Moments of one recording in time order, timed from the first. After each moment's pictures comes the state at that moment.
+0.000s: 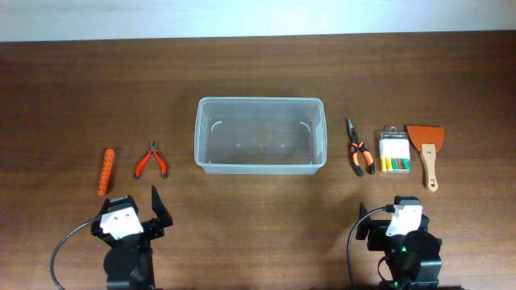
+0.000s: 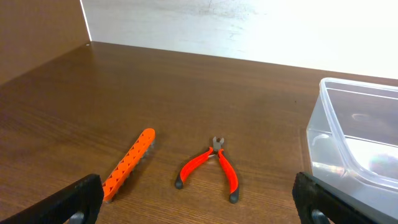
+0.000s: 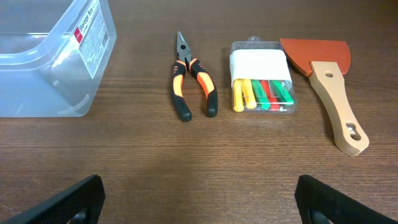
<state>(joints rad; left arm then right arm) -0.01 0.02 0.10 -0.31 -0.26 -0.10 0.01 0.01 0.16 -0.66 0.04 0.02</state>
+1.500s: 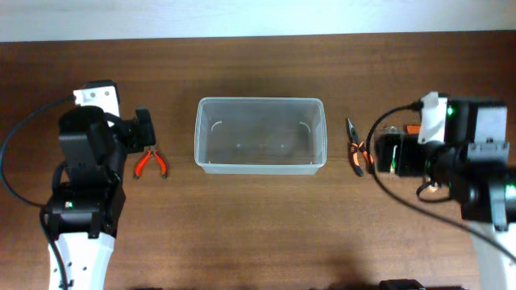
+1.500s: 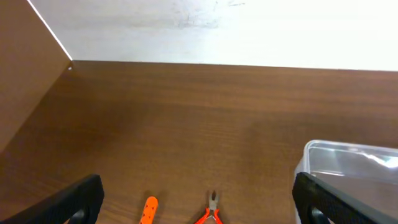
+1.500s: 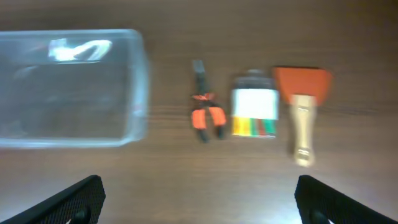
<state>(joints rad) 0.02 1.08 1.08 -0.50 -0.18 0.02 -0.02 1.17 1.45 -1.23 -0.01 0.05</state>
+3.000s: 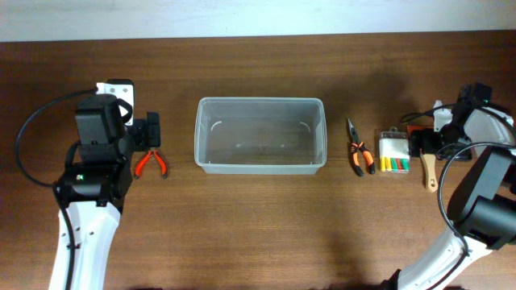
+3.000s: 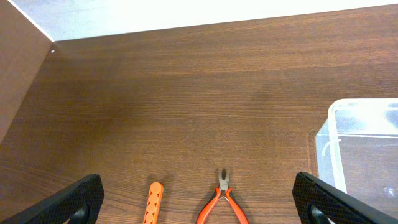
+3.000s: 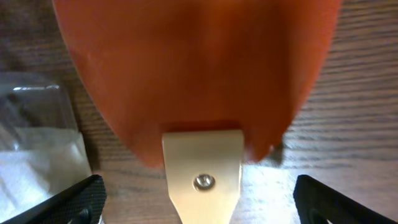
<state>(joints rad) 0.02 1.22 1.08 -0.51 -0.18 0.11 -0.46 2.07 1.45 -0.86 -0.02 -0.33</state>
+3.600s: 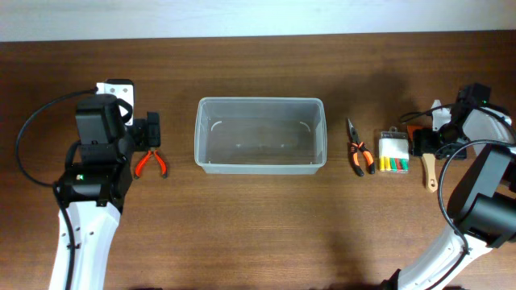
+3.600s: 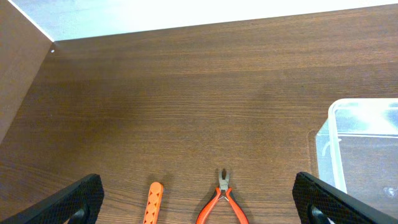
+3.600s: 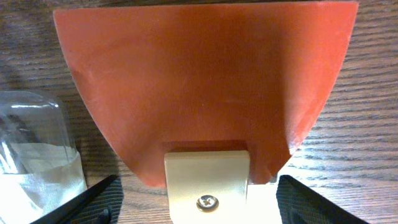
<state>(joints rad) 0.02 1.22 1.08 -0.51 -0.18 0.11 -0.46 2.08 1.45 -0.83 -0.03 -0.34</state>
